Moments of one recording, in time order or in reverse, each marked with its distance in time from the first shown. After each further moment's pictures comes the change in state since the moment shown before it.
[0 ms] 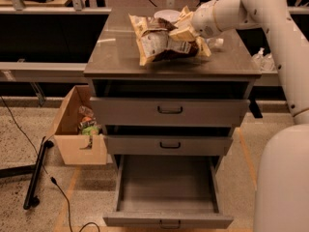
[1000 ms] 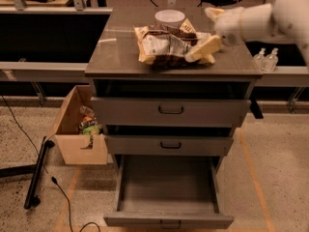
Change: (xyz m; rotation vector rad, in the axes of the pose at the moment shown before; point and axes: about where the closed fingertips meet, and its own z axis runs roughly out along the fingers) arm 0.023 0.005 -0.056 0.098 -0.062 0.094
